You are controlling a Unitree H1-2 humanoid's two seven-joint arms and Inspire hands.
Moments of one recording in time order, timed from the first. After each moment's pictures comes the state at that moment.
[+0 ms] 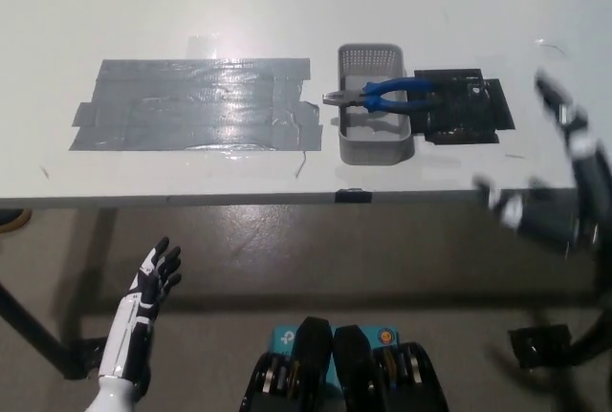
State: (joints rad) left_arm 0.05 0.10 0.00 -0.02 0.03 -0.15 -0.04; right_arm -0.35 -0.28 0.03 -0.23 -0.20 -0.04 0.05
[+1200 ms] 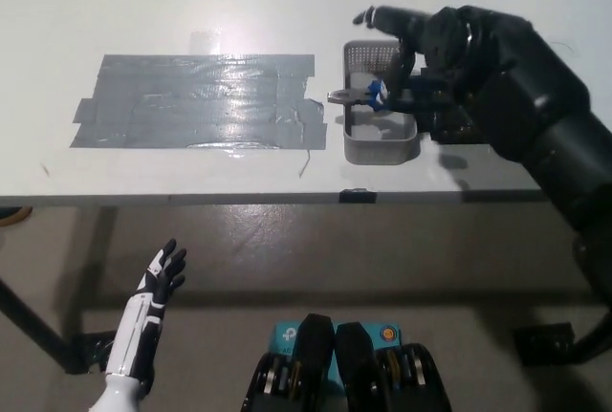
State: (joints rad) left_arm 0.02 0.10 0.00 0.03 0.09 -0.17 -0.03; right_arm -1.28 -0.20 0.59 0.96 -0.46 0.32 0.47
